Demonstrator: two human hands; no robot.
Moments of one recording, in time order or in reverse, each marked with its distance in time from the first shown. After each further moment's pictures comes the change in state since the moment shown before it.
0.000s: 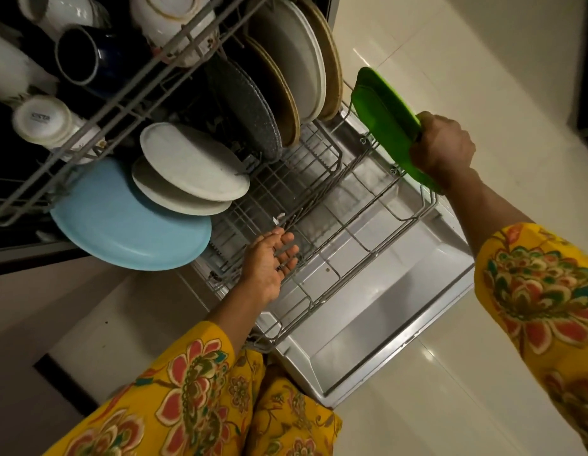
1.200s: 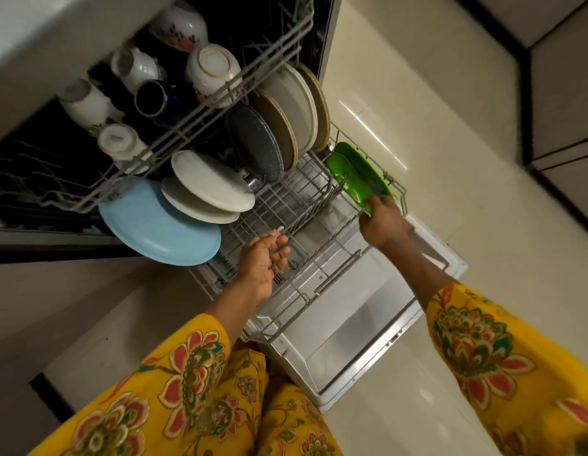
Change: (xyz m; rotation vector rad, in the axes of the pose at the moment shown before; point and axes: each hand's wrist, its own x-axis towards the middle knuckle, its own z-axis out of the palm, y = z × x) left_hand -0.072 0.013 -0.015 0.101 -0.057 0.166; right_hand -0.124 -0.027 0.017 0.239 -0.096 -0.061
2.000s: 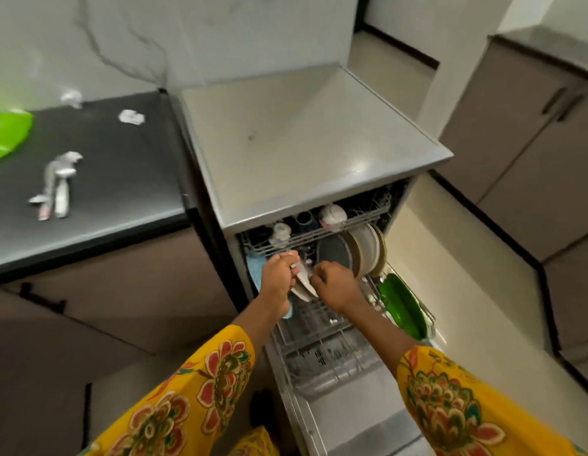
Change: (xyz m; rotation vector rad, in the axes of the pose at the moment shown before) left_hand -0.252 0.079 -0.102 -0.233 0.111 0.513; right_hand -0.230 -0.240 -0.093 0.036 -0.057 -0.586
